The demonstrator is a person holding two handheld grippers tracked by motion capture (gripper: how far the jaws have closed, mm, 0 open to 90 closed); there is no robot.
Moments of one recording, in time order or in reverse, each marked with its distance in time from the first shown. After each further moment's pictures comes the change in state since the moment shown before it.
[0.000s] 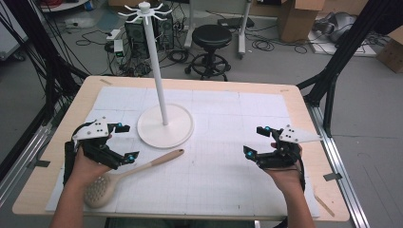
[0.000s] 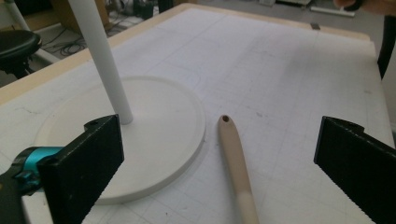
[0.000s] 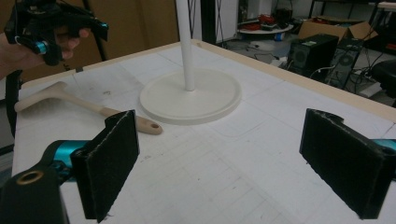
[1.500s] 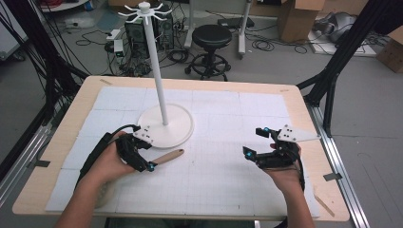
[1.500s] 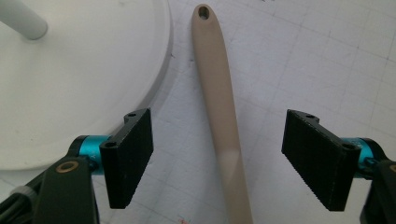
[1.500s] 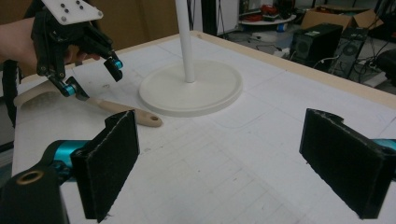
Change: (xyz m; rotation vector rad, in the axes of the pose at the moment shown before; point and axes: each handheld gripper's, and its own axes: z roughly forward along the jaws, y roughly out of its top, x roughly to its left) left arm -0.015 0.013 0.077 0.609 -0.071 0.055; right arm -0.003 -0.004 0.004 0.035 0.009 0.019
